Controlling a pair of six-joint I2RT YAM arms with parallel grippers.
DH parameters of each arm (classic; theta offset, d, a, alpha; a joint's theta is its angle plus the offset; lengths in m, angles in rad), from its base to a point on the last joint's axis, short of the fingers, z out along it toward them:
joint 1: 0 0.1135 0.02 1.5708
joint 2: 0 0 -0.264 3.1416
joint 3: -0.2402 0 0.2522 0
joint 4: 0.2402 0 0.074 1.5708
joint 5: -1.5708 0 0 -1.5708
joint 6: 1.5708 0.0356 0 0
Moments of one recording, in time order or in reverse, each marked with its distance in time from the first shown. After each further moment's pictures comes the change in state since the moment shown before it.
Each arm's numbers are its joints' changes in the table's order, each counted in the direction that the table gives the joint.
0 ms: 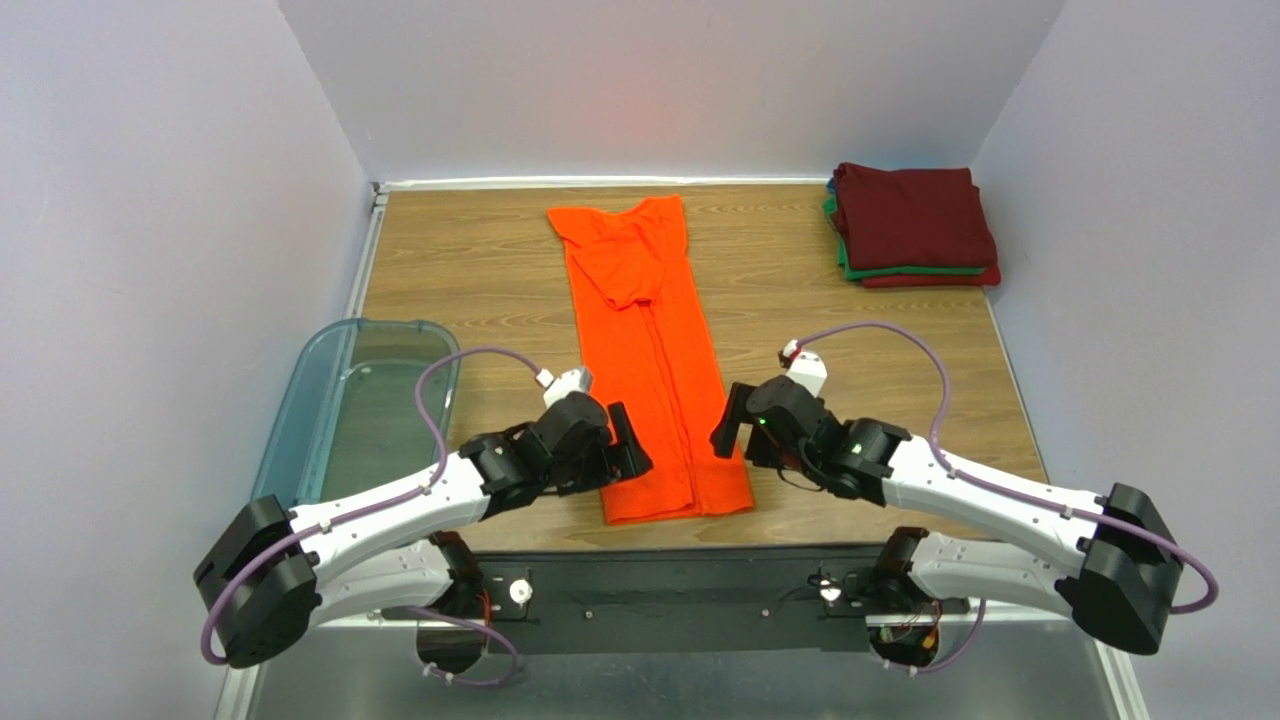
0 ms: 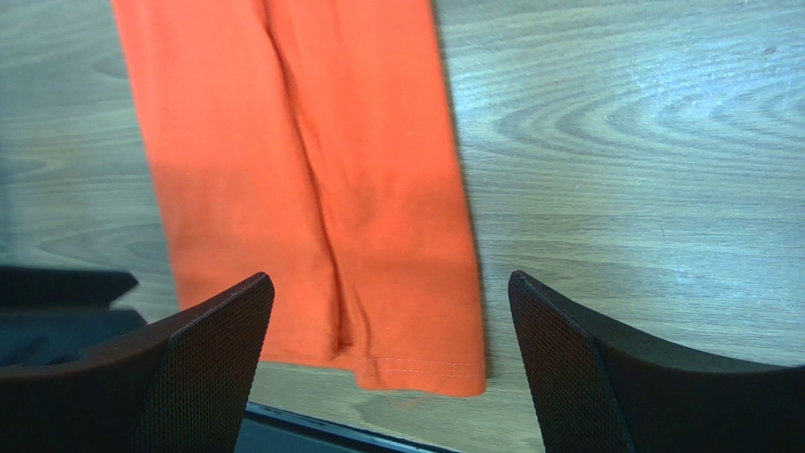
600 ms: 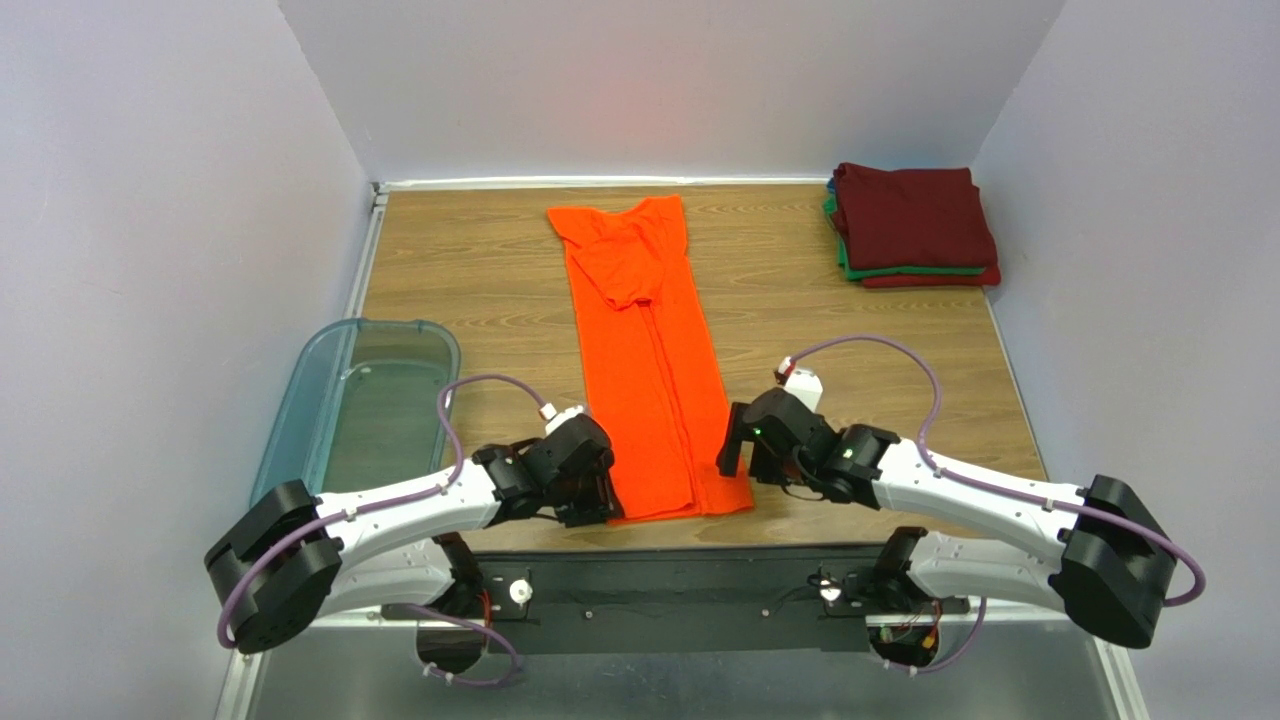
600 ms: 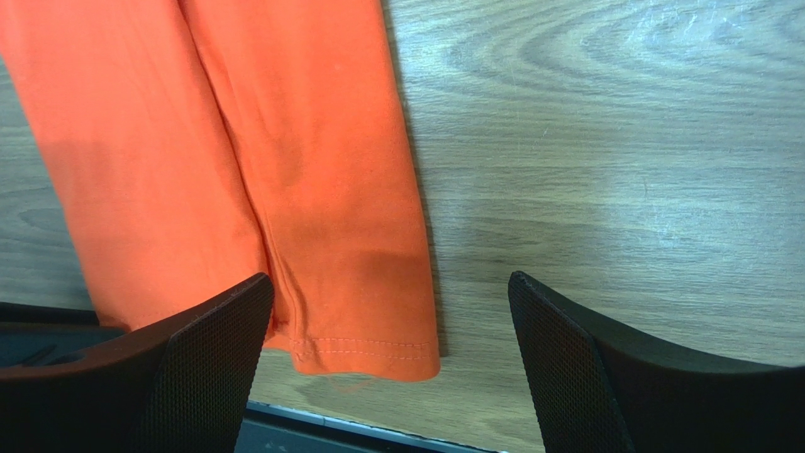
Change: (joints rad) left arm -0.045 -0.060 0.111 0.061 -0.144 -0.078; right arm -0.005 -0.050 0.063 0.012 0.059 0.000
